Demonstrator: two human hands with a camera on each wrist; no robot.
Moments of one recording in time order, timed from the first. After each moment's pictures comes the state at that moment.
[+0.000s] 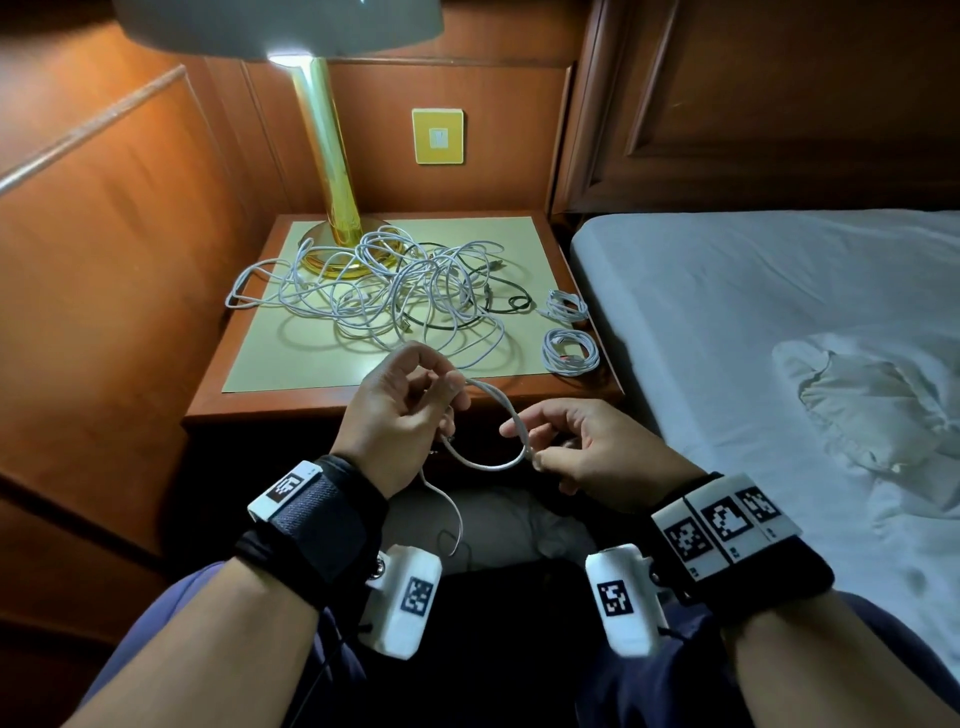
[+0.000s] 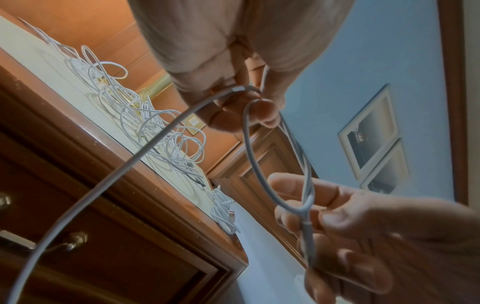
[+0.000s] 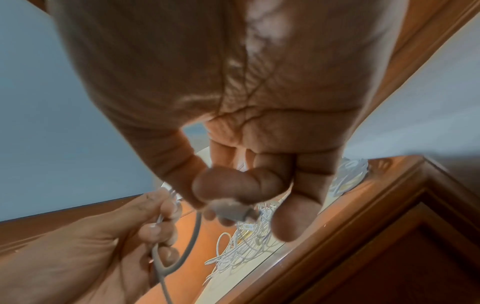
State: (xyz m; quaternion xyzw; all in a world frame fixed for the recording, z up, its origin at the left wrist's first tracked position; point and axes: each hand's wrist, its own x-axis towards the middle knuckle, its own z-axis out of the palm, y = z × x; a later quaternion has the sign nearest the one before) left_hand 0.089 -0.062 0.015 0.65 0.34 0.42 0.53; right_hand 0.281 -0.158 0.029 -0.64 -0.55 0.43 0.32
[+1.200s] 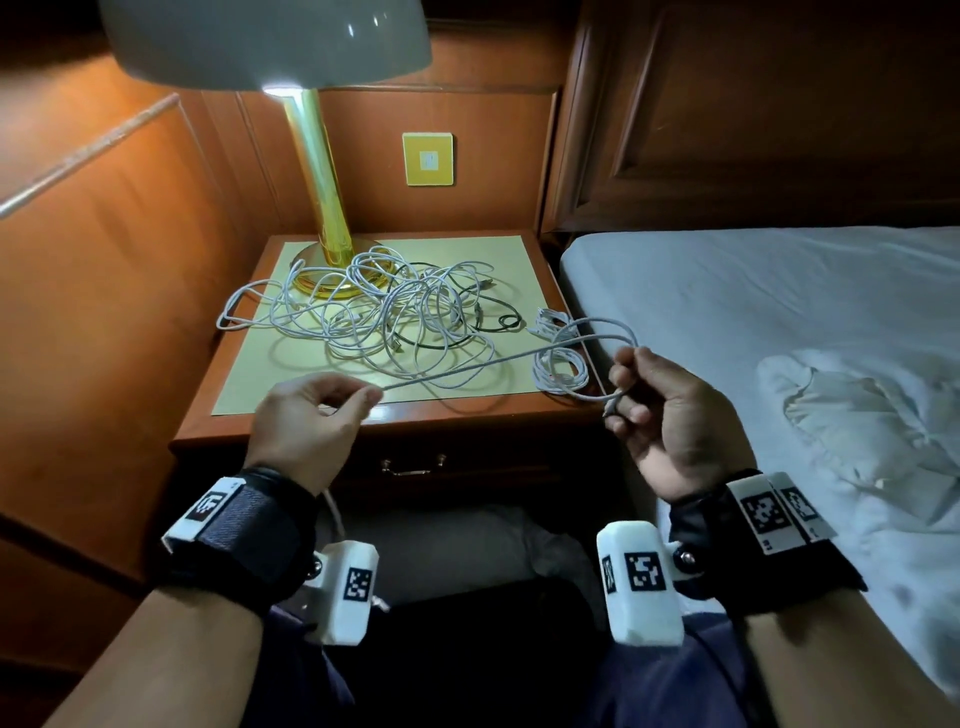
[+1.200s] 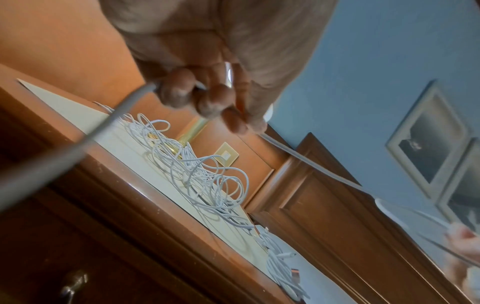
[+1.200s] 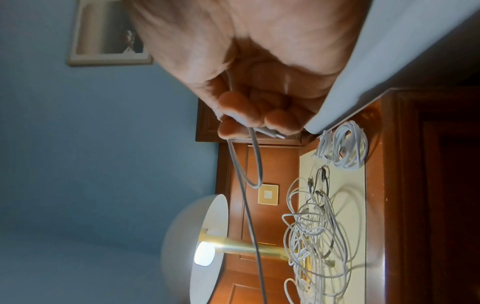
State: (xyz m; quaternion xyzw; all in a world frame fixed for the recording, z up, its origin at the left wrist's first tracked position) left_hand 0.044 -0.029 0.022 0.69 0.53 0.39 0.31; right_hand 0.313 -0.155 0.053 -0.49 -0.19 0.46 0.72
